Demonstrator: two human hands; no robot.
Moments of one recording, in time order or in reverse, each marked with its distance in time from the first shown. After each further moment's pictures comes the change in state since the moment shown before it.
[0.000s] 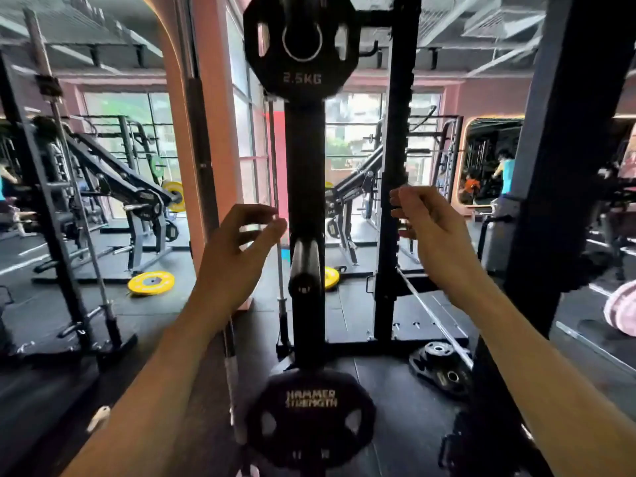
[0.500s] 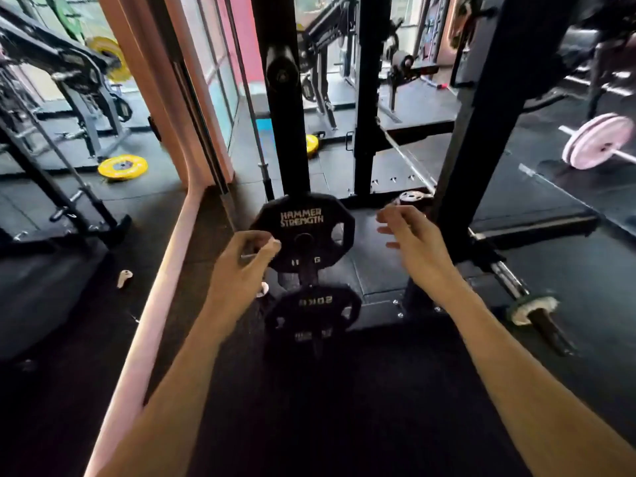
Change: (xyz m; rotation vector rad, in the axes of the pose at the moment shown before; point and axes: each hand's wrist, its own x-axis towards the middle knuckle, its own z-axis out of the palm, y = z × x) left_hand -0.253 -0.086 -0.035 0.111 -0.169 -0.445; right_hand -0.275 0.068 -0.008 -0.067 -0.034 0.526
